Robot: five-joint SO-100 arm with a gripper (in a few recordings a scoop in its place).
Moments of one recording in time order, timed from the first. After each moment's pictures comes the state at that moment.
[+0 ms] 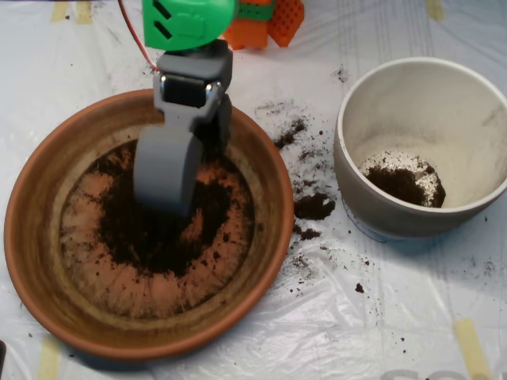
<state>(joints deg) 19.1 112.4 117.9 57.8 -1.8</state>
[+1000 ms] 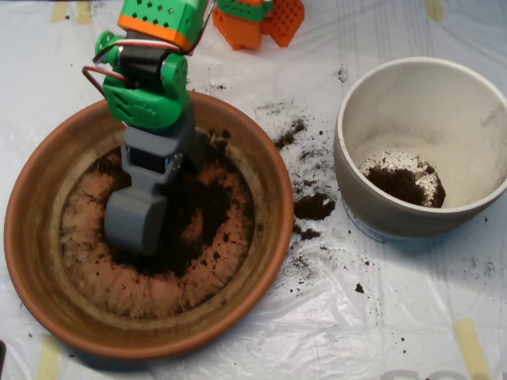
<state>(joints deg) 27.5 80.6 104.9 57.7 -4.5</state>
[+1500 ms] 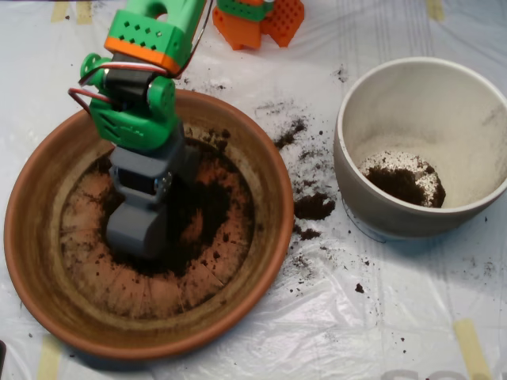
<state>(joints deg) 27.5 71.0 91.4 61.3 -4.6</state>
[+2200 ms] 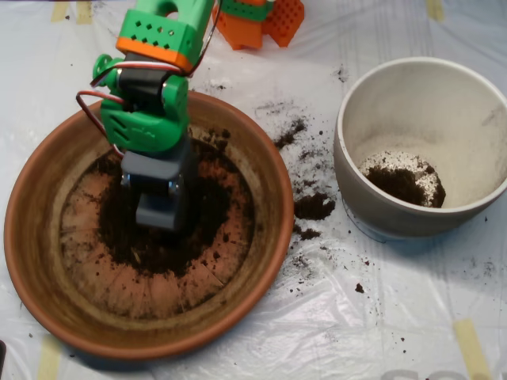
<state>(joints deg) 25.0 74.0 95.6 54.8 -11.2</state>
